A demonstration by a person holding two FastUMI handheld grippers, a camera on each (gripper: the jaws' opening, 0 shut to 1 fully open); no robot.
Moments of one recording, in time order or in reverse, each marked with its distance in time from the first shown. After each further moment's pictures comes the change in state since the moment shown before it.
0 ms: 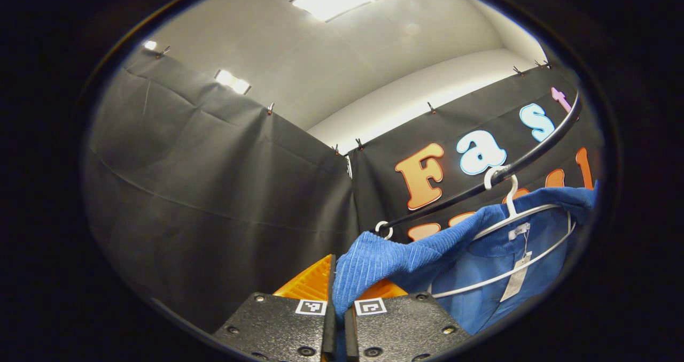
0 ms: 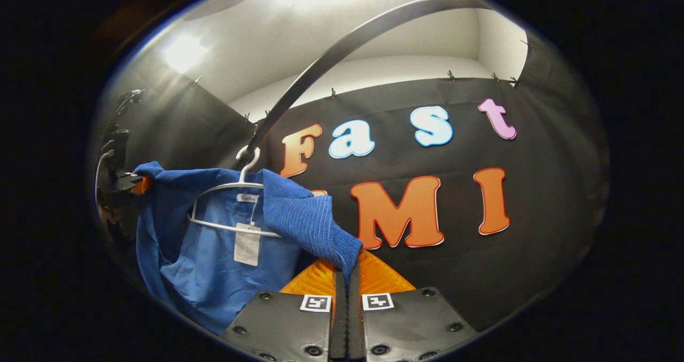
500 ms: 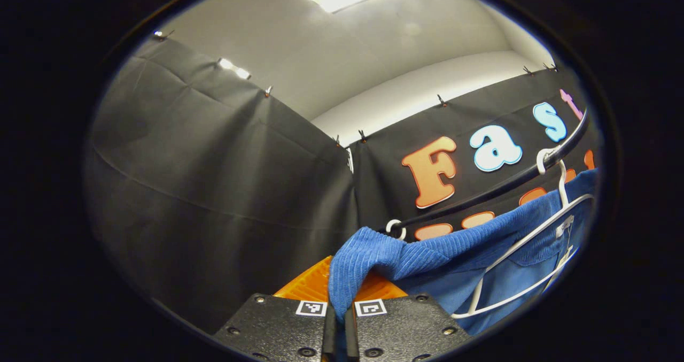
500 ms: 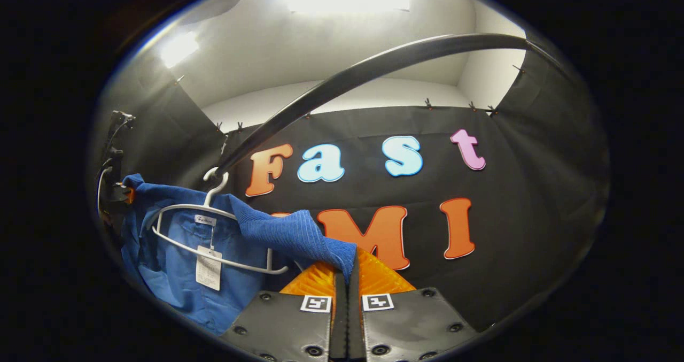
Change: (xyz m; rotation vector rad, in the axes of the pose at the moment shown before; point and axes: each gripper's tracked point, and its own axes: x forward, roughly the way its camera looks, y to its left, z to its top) left arm 0.097 -0.001 -0.070 -0.081 0.064 -0.056; right arm 0.003 -0.010 0.037 -0.068 -0.081 -0.228
